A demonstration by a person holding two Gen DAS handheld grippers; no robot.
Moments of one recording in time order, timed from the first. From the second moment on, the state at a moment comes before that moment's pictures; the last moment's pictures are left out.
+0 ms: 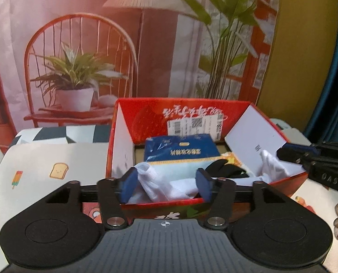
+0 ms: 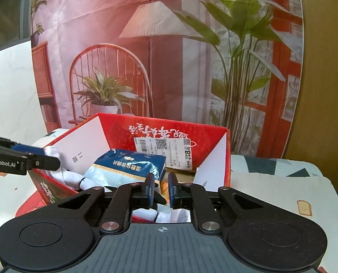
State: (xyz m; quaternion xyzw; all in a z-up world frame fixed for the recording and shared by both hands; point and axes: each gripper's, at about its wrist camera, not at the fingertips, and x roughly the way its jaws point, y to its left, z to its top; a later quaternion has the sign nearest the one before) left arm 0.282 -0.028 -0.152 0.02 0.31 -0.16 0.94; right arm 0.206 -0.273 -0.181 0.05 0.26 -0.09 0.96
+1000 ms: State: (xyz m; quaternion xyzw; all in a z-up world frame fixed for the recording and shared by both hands) left arm 0.145 0.005 -0.205 -0.01 0.34 -0.13 0.93; right arm 0.096 -0.201 -0.237 0.11 0.23 -0.08 0.96
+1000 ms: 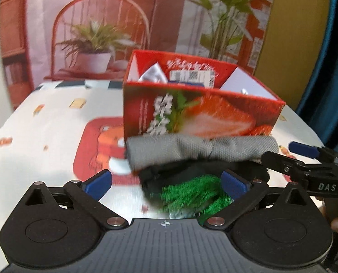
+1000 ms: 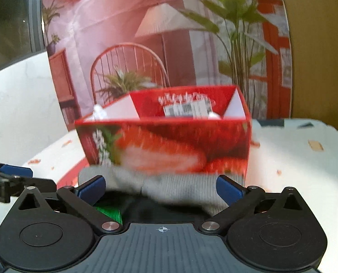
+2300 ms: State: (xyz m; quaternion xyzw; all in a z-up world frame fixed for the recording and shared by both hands) left arm 0.097 0.030 -0.236 -0.06 0.32 -0.10 0.94; right arm 0.076 -0.186 -0.266 0.13 0.29 -0.04 0.95
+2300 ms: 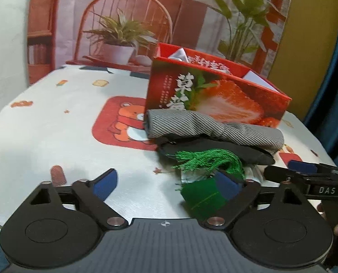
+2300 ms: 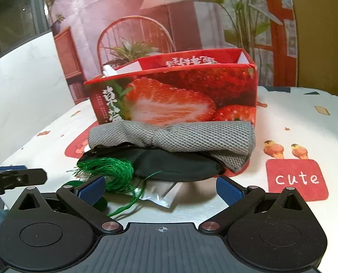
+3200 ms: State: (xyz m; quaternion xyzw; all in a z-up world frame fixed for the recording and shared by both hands) left arm 0.135 0.020 -0.260 -0.14 0.39 -0.23 0.88; right arm 0.078 -0.148 -0.273 0.05 0.31 0.05 0.95
